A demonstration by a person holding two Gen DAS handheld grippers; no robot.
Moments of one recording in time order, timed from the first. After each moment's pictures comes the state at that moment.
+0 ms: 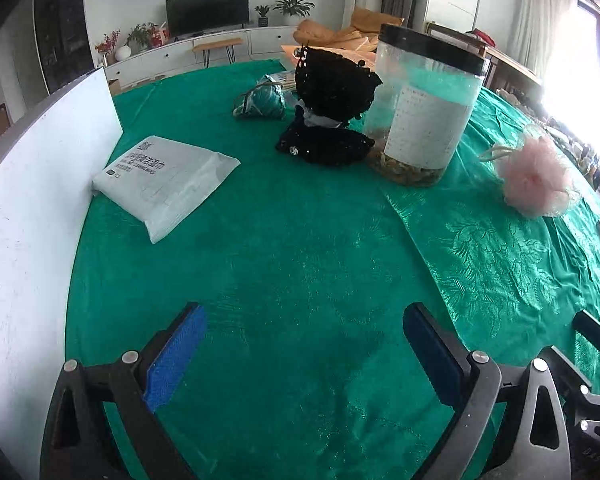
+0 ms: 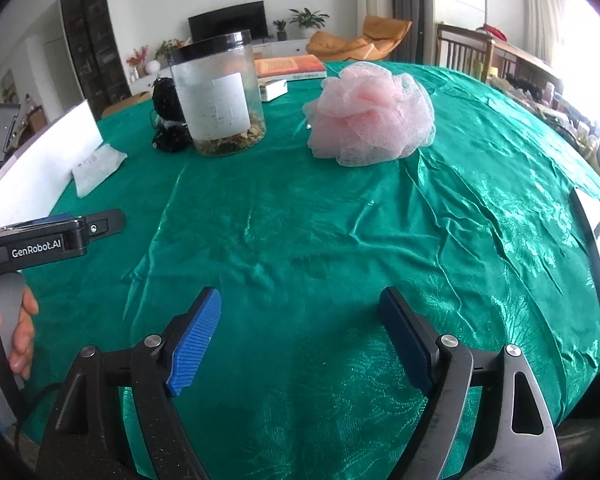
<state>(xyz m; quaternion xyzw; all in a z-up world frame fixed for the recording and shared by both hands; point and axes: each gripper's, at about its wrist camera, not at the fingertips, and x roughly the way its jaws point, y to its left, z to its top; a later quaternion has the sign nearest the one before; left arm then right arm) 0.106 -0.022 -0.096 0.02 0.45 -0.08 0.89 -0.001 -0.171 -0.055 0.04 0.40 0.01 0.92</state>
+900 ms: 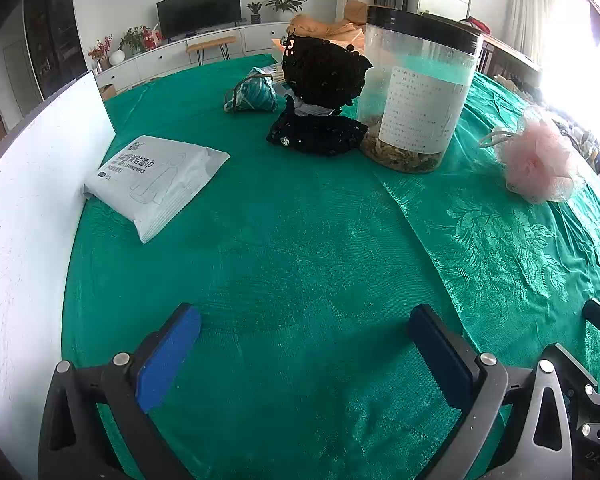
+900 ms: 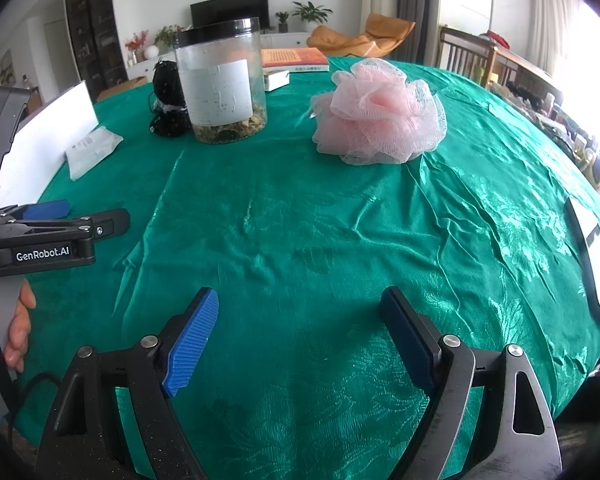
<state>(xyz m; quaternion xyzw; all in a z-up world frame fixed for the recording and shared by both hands) 0.102 -0.029 -0.092 0.04 0.45 -0.09 0.89 -0.002 -0.162 -0.060 0.01 0.41 0.00 0.91</state>
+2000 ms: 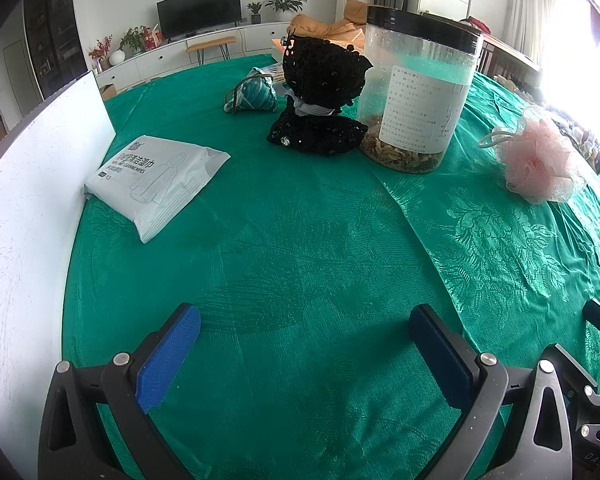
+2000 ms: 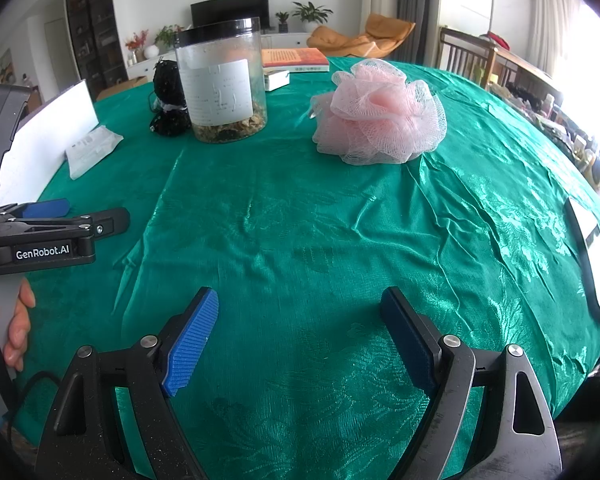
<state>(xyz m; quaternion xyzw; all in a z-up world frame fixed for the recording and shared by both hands) 0.101 -0.028 -0.092 0.04 0.45 -0.09 0.89 -0.003 -0.164 -0.061 0.01 0.41 0.00 0.91</state>
